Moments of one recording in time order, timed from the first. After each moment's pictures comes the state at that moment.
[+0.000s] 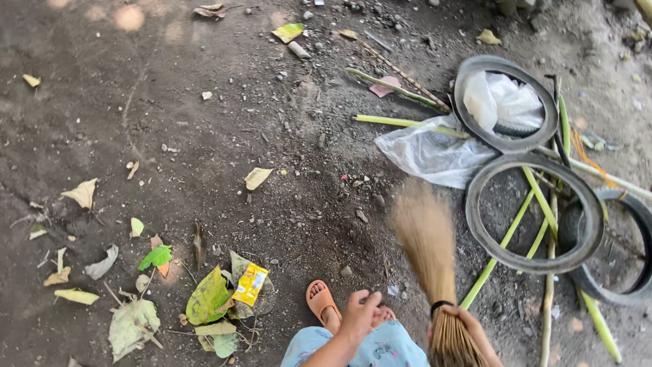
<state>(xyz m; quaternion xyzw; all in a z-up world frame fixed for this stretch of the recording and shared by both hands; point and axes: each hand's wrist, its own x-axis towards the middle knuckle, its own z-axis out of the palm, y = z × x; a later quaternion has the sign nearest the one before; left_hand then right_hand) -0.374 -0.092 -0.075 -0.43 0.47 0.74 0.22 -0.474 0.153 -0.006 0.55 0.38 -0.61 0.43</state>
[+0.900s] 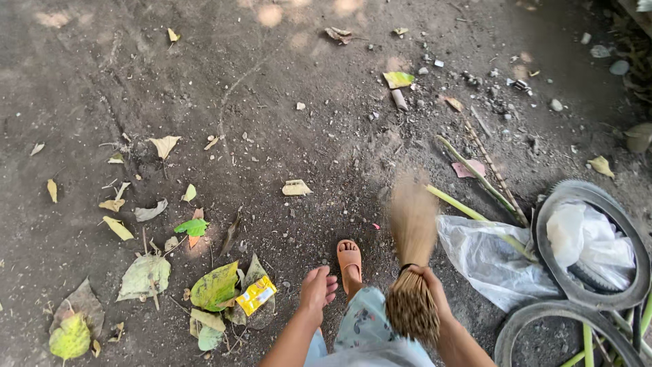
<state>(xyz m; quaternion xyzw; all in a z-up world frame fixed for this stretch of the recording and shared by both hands) -0.483 -0.310 -0.072 -0.62 0.25 0.74 -0.06 -0.694 -0.153 0.027 0.30 0.51 -0.55 0.59</state>
